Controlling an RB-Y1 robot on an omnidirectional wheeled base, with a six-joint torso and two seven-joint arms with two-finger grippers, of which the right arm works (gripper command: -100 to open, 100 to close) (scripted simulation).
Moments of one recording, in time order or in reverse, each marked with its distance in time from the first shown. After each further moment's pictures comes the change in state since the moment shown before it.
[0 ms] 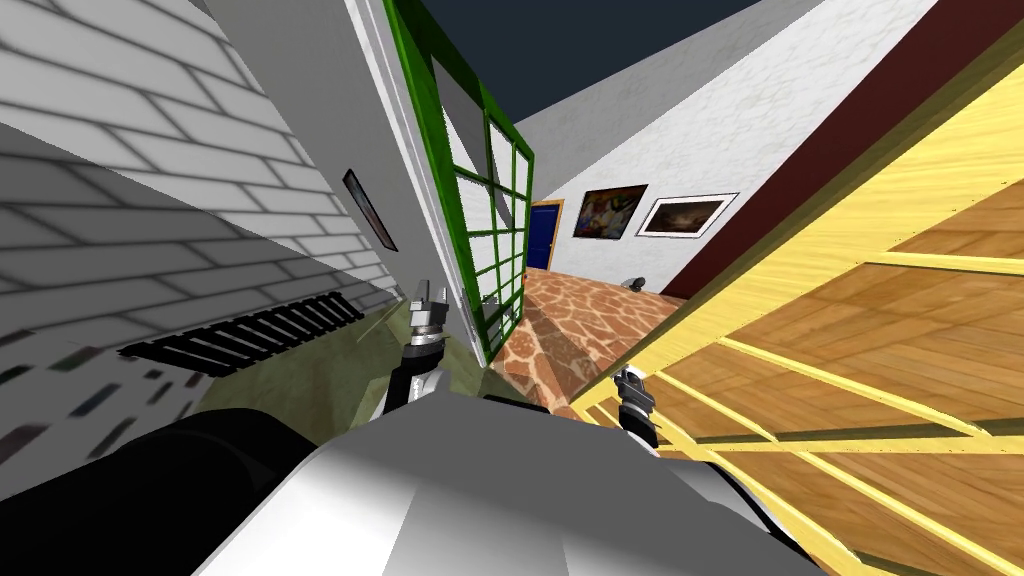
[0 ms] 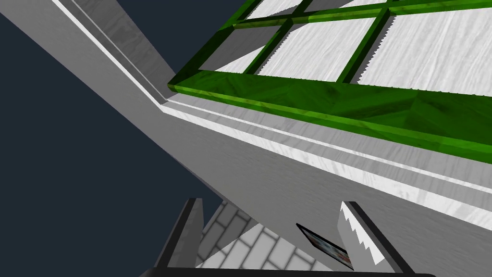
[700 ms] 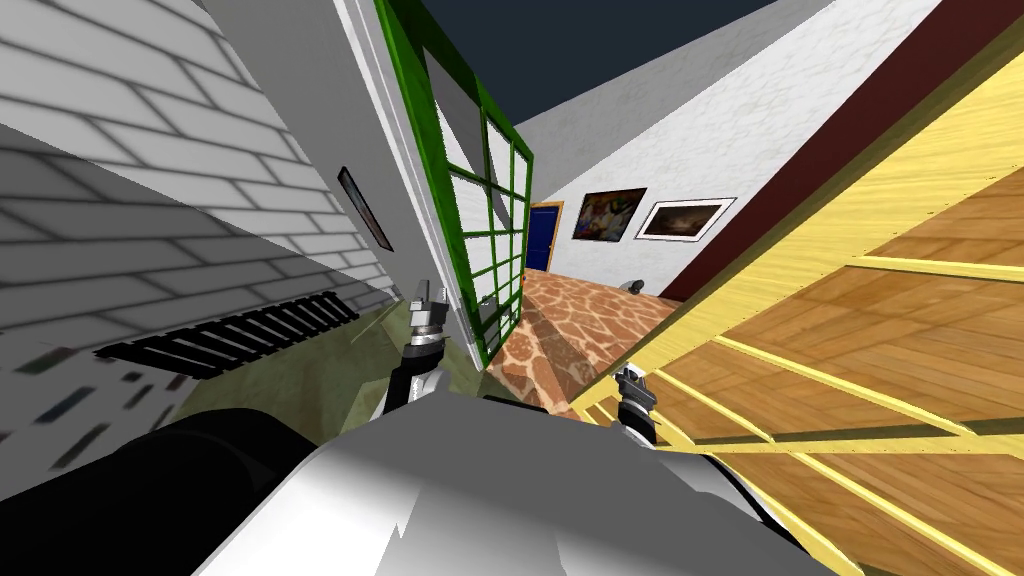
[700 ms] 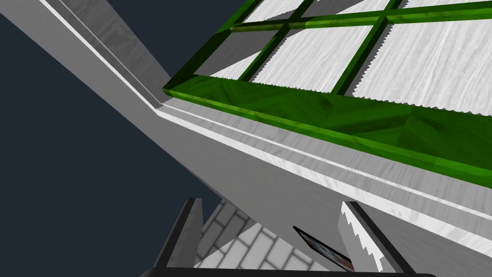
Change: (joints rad) arm -0.029 0.002 -0.013 0.017 -0.033 0.015 0.023
